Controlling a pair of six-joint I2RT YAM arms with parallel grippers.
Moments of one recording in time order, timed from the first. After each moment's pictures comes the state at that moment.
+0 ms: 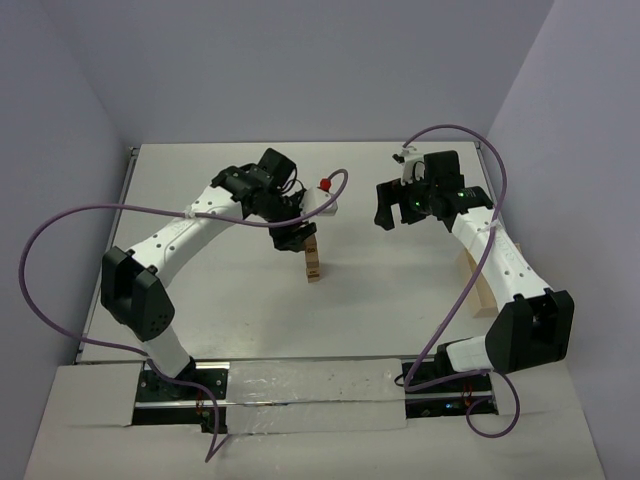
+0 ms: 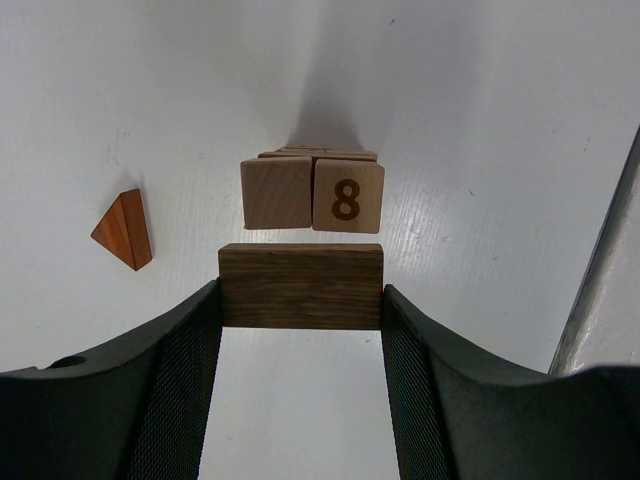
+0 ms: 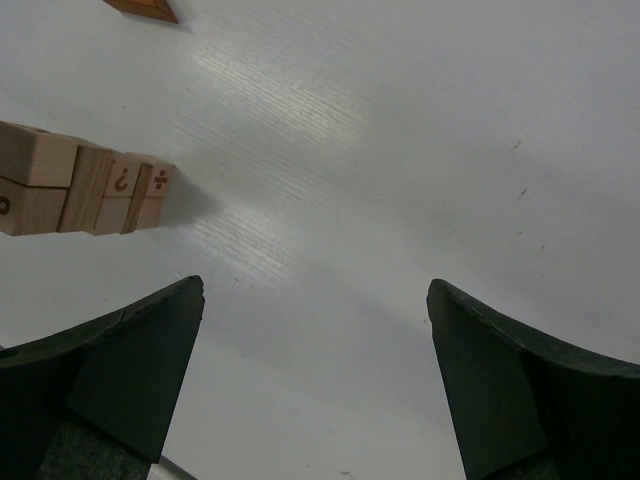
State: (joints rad) left arm -0.67 1.70 1.61 -0.99 0.38 0.68; right arm 0.18 1.36 1.20 -0.65 -0.33 -0.09
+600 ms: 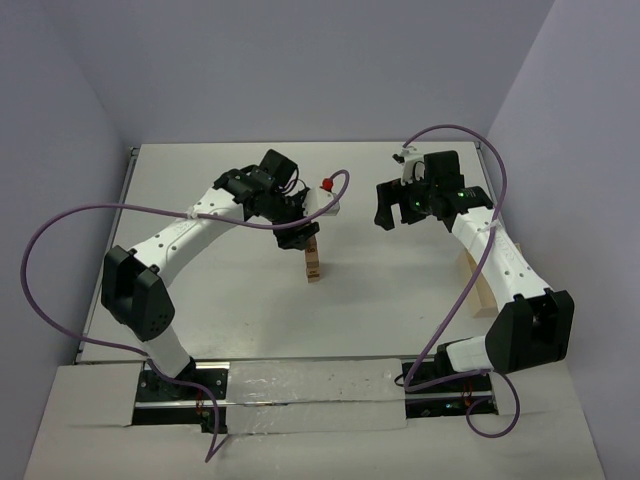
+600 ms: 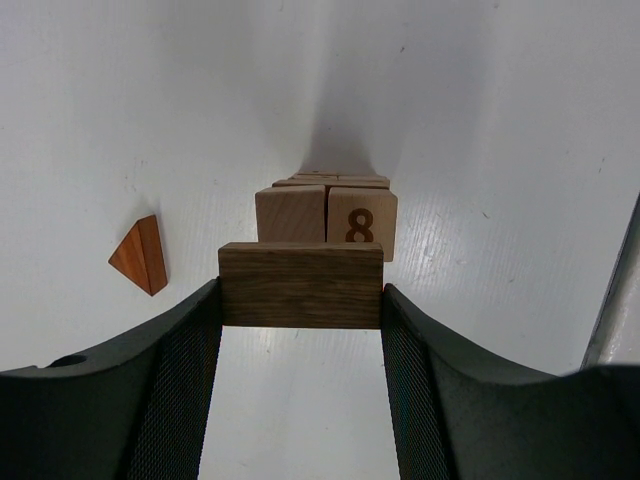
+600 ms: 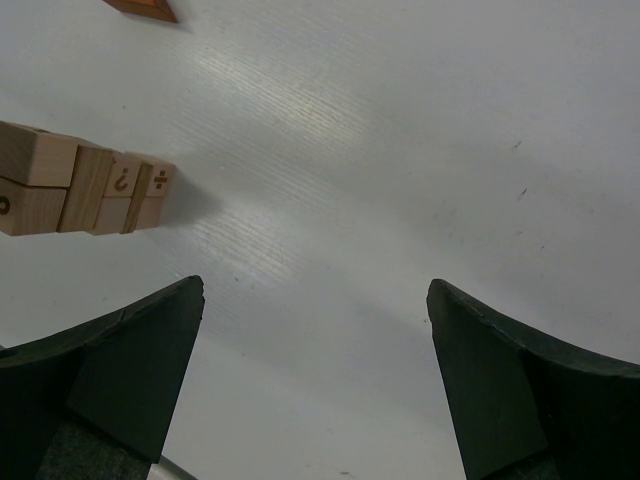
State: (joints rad) left arm -0.67 1.70 1.58 -0.91 0.40 0.69; right arm 0.18 1.36 1.20 -0.65 -0.33 -0.09
